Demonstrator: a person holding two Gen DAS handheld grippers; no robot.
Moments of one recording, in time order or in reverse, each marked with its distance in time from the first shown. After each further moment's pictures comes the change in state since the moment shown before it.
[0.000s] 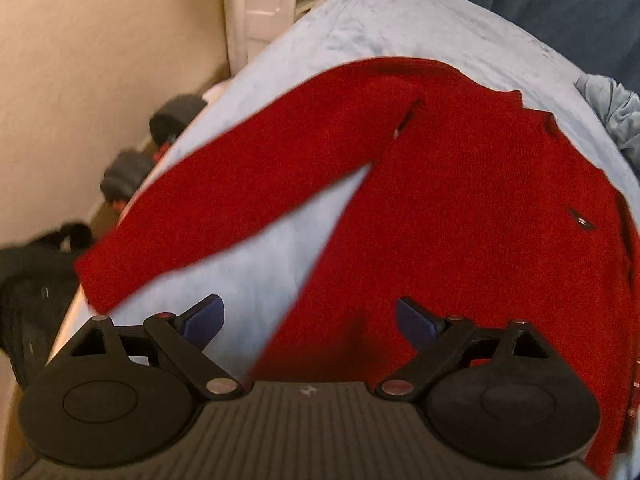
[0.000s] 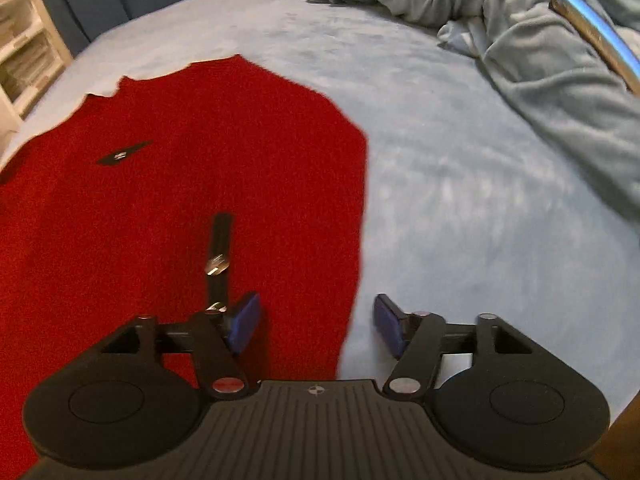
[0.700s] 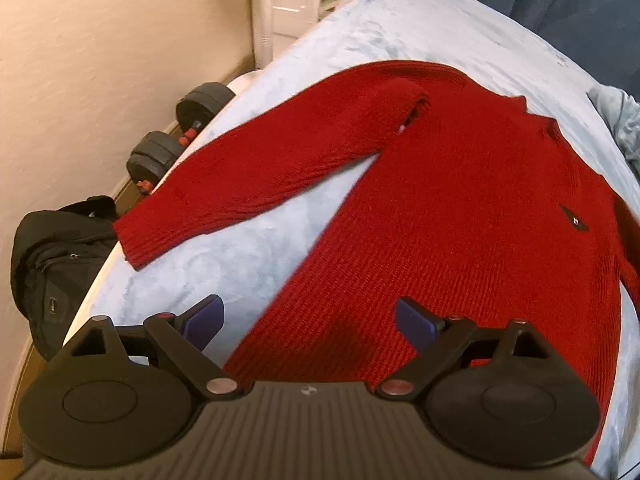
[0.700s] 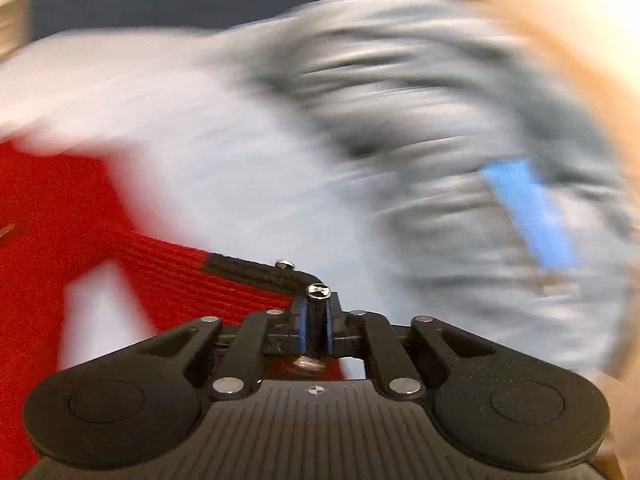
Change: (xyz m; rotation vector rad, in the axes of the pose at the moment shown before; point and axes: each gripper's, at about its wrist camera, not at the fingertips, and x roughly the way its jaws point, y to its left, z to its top) left arm -0.036 -0.002 -0.002 -0.052 0.016 0.064; right arm -0.004 -0.031 0.116 -0.144 -0.267 -0.488
